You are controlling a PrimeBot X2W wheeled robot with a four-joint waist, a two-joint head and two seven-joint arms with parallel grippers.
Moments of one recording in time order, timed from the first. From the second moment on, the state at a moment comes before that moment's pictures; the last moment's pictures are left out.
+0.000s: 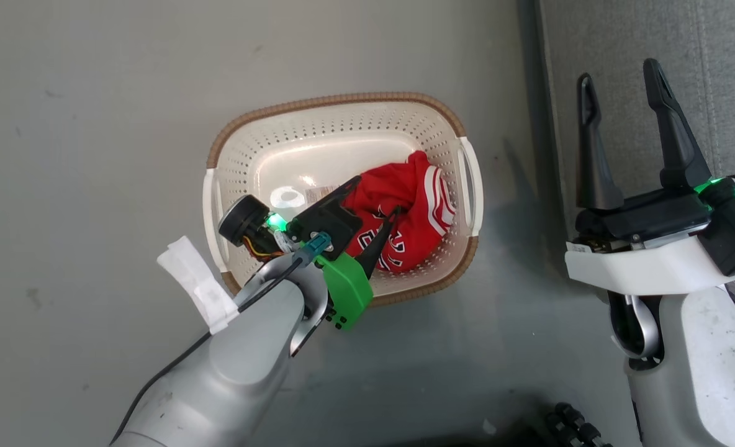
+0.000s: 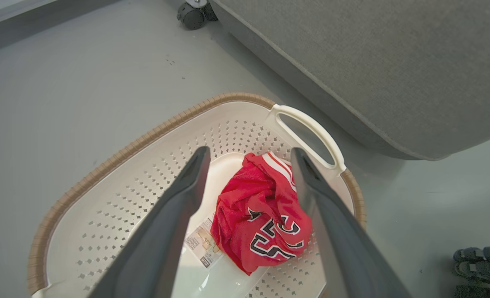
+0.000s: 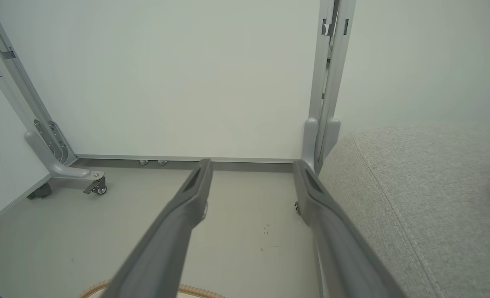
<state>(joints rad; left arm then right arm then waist) -0.72 0.05 -0.76 0.74 -0.24 -0.13 -0.21 -0.32 -0.05 0.06 -0.17 0.08 0.13 -0.23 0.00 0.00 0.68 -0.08</state>
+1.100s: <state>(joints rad) -1.03 0.05 -1.01 1.13 -0.52 -0.13 -0.03 -0.40 -0.05 0.17 -0.21 0.20 0.13 -0.26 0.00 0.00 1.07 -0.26</state>
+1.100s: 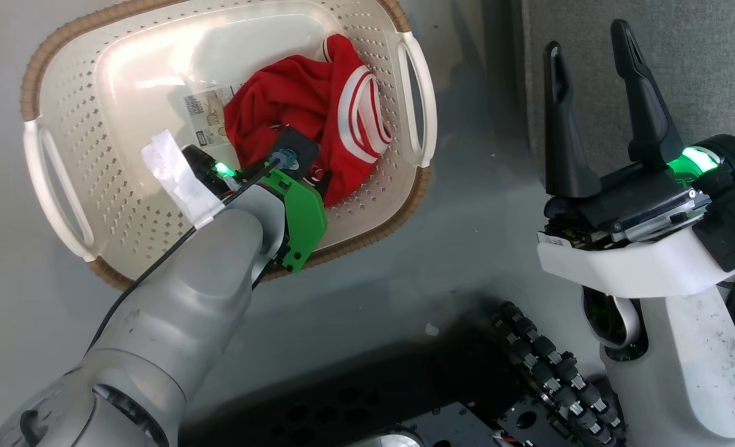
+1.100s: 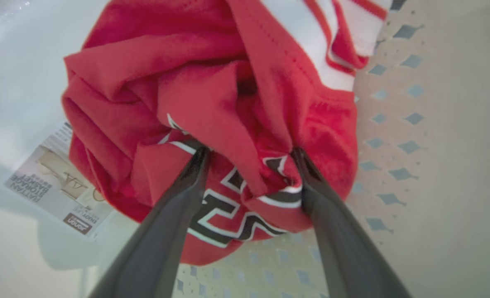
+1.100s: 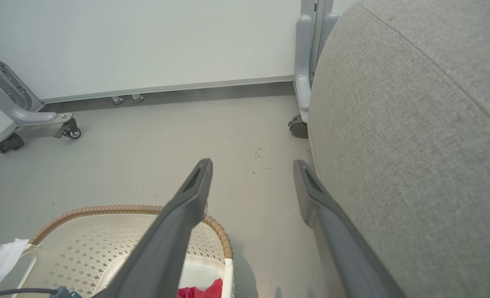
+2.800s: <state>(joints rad) -0.71 0.16 -0.77 0.55 -0.50 -0.01 -0.26 -0.23 -0.05 0.11 -0.07 0.12 0.13 -0.24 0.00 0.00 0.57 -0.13</state>
